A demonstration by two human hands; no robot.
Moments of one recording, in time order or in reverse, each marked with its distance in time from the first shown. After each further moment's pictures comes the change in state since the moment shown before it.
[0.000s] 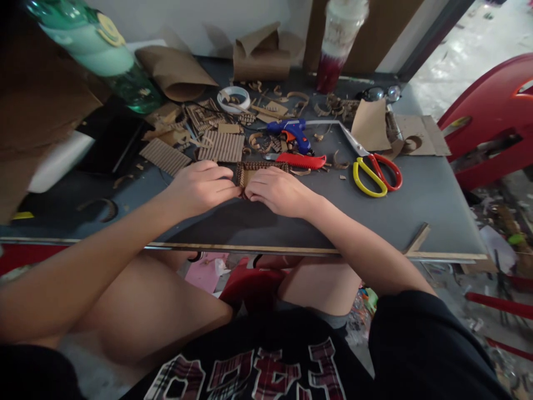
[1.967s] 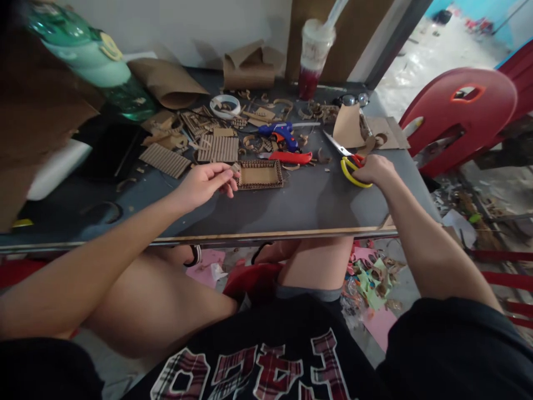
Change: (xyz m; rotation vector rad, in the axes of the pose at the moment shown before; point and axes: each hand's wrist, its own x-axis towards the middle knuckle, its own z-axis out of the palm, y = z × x) left_hand 0.004 0.017 -0.002 -1.388 0.025 -0.940; right_hand -0.133 0.040 -0.117 -0.506 -0.321 1.629
